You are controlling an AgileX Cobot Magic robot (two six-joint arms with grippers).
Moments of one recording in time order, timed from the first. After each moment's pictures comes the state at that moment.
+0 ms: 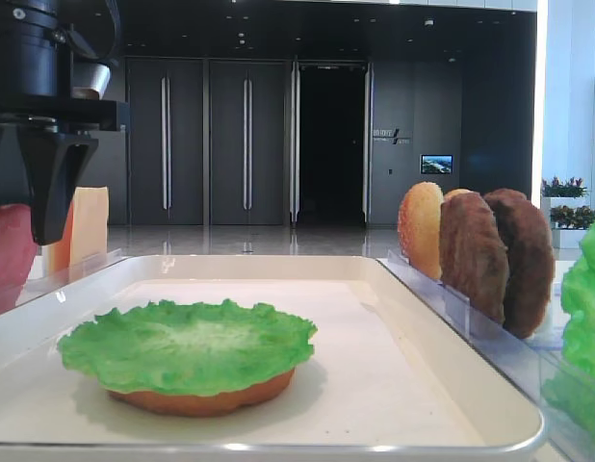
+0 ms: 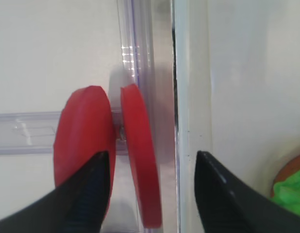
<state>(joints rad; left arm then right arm) -0.46 1.78 -1.19 0.17 0.95 -0.50 0.02 -0.01 -0.50 0.07 1.14 -0.04</state>
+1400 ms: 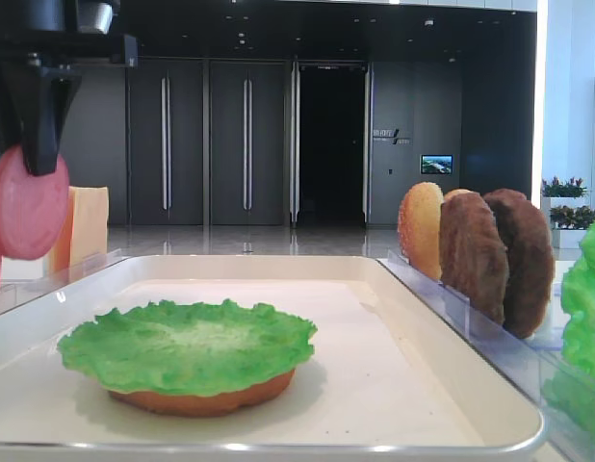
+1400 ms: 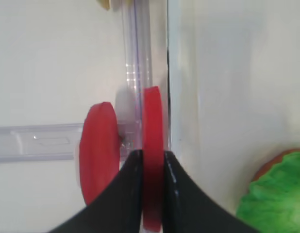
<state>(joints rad) -0.46 1.72 -1.26 0.18 0.99 -0.50 0.02 -0.01 -0.50 0.07 1.14 -0.04</state>
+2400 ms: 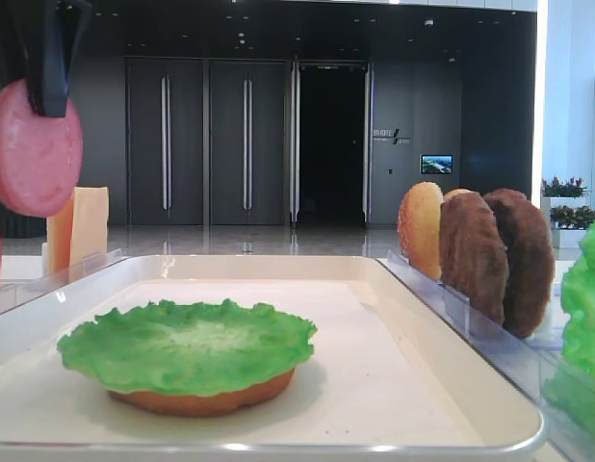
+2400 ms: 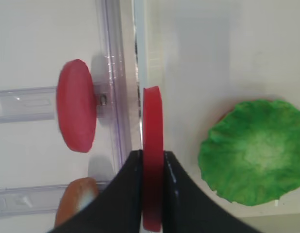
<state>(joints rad) -0.53 1.64 -1.32 0.11 1.15 -0.50 0.02 -0.01 -0.50 0.07 1.14 -0.04</state>
